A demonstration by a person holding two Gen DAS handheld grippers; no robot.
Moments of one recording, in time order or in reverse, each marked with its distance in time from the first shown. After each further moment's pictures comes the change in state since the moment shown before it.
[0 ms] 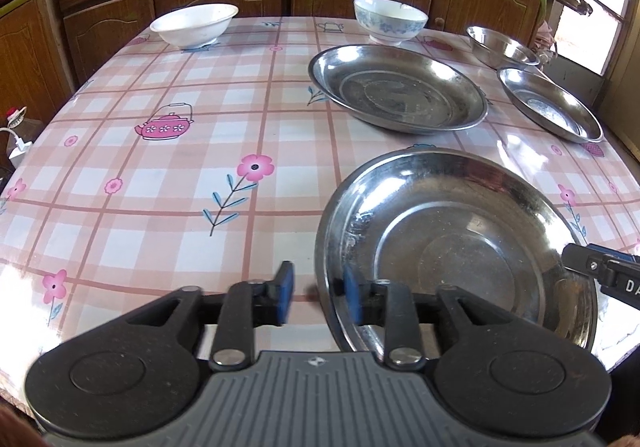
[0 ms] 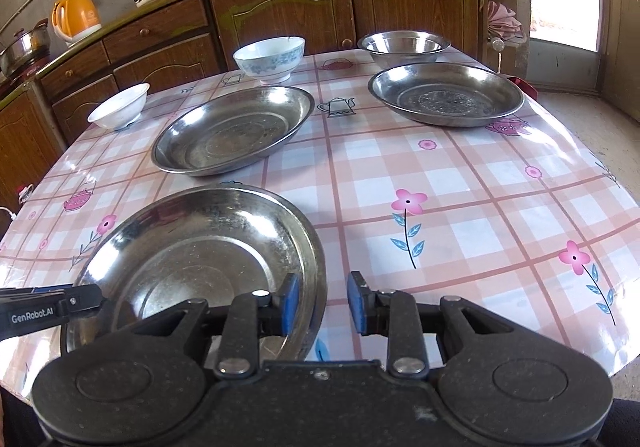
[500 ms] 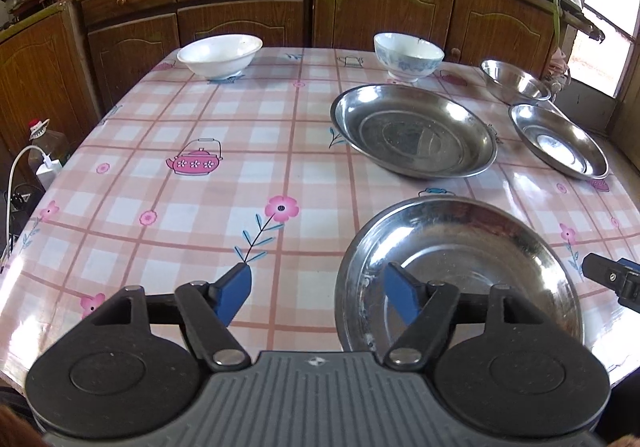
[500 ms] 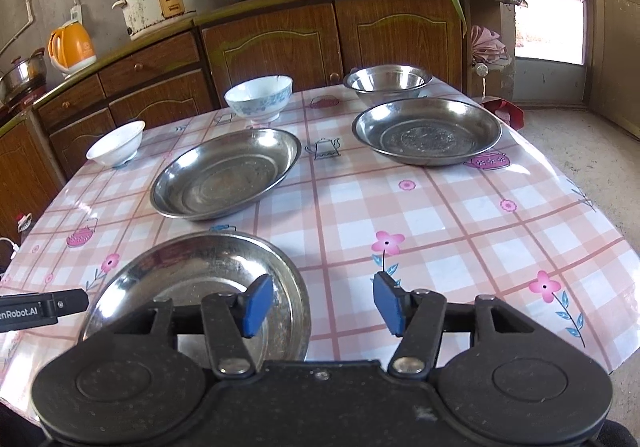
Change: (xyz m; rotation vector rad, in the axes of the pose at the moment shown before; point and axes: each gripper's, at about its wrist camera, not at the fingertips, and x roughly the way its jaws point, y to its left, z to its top) left arm -0.026 0.002 0.019 -0.027 -0.062 0.041; right arm -0.024 -0.008 0.017 0.030 -0.086 -0.015
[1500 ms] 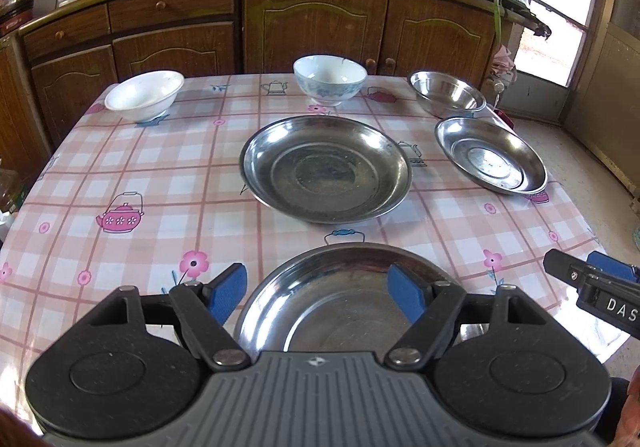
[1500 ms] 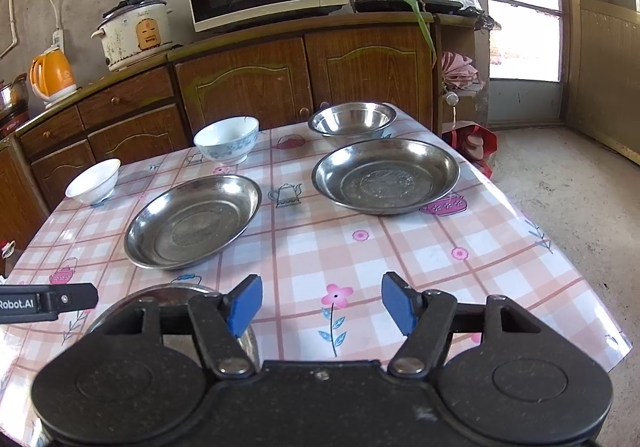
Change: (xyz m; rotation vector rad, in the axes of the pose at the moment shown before) left arm -0.008 -0.053 0.036 0.083 -0.012 -0.130; right arm -0.020 -0.028 0.032 0.018 -0.070 -0.062
